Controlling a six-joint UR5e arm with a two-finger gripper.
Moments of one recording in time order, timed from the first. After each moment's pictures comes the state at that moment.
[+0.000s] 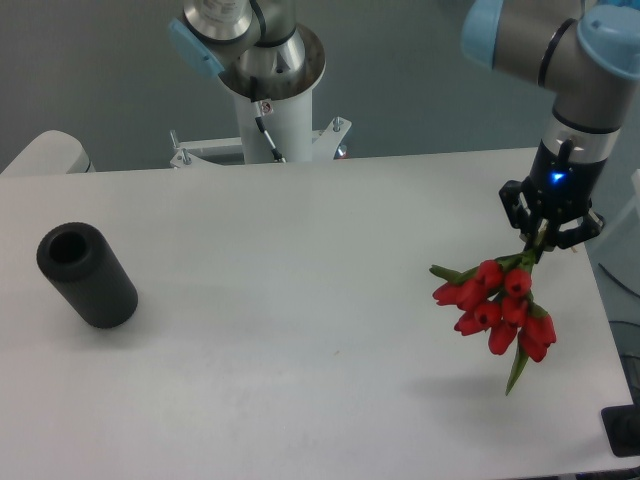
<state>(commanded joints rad) 2.86 -1.93 -1.43 -1.15 1.30 1.48</state>
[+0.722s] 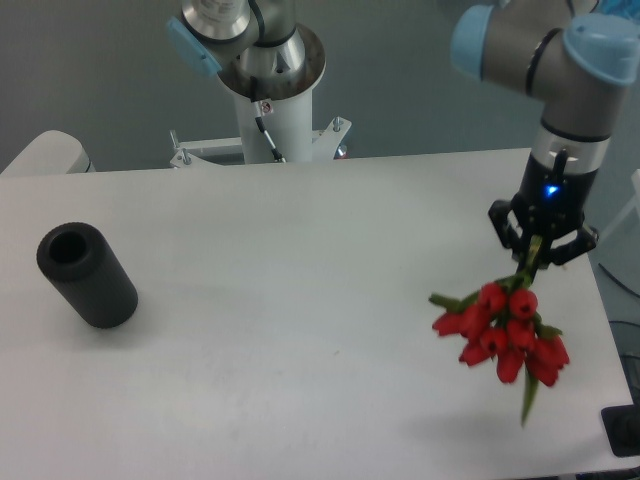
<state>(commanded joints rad) 2.73 -1.94 -1.45 -0.87 1.08 0.92</state>
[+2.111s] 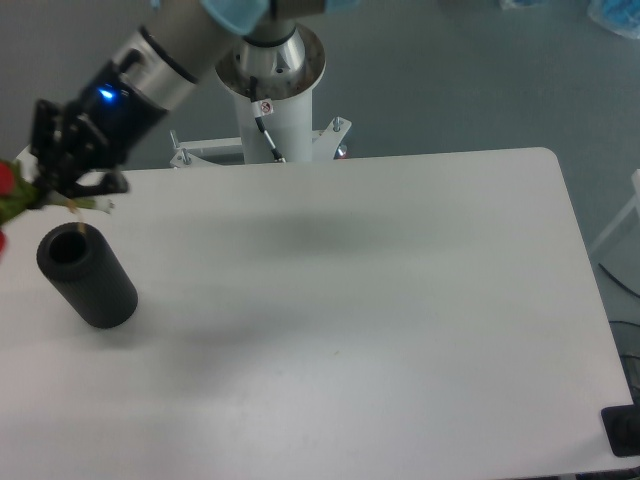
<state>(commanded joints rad) 2.13 -1.61 -1.82 -0.69 0.58 0.64</state>
